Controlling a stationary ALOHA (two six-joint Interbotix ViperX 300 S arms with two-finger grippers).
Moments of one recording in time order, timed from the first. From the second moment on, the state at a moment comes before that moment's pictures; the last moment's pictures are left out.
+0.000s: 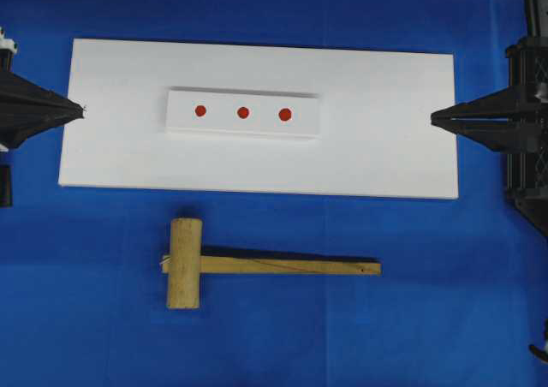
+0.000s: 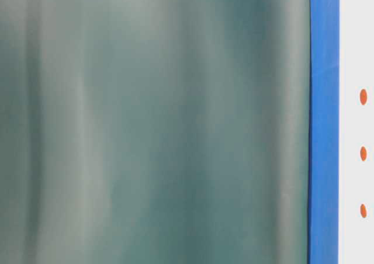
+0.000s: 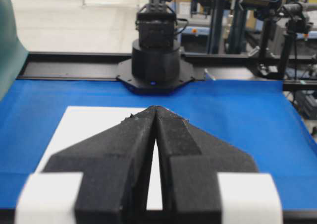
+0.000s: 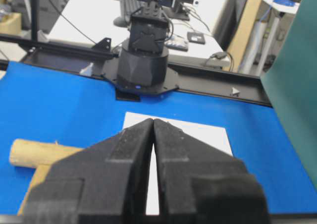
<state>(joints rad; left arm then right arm) 0.00 -0.97 1.18 0.00 -0.29 0.00 0.00 -0.96 1.17 0.00 -0.29 0.00</state>
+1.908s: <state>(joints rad) 0.05 -0.97 1.20 -0.02 -0.24 0.00 0.31 0.32 0.65 0.21 -0.37 0.27</state>
